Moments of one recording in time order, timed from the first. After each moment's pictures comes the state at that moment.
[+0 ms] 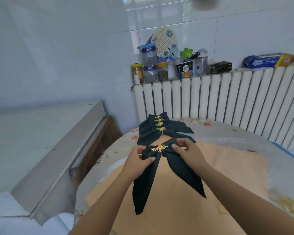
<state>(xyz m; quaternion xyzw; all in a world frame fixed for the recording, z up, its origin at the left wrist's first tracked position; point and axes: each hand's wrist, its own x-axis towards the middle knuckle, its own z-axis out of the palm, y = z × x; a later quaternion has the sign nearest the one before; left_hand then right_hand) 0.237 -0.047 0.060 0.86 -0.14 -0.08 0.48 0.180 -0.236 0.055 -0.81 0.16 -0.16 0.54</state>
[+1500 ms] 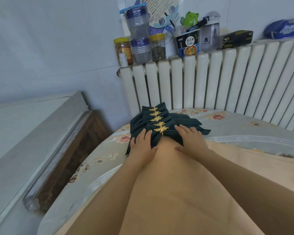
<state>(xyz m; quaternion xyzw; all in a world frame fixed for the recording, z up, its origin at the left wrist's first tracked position) 0.413 -0.144 -0.009 0.96 -0.26 -0.01 0.12 0.345 -0.323 -0.011 -0.99 0.11 -0.08 0.09</state>
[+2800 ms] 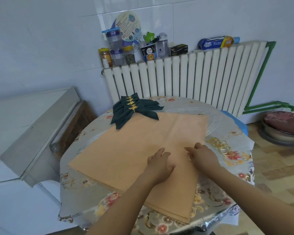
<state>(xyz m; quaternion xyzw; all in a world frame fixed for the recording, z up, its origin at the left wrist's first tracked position) 0.058 -0.129 0.001 0.90 -0.39 -0.13 0.13 -0.020 -0.294 -0.010 -0.97 0.21 -0.05 0.06</state>
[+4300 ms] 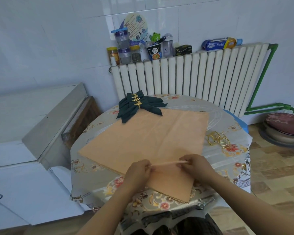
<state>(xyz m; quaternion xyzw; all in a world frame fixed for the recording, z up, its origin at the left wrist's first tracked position) 0.035 -0.029 -0.006 0.91 -0.32 -0.08 0.27 -0.064 -0.237 -0.009 -0.91 0.17 -0.07 0.37</state>
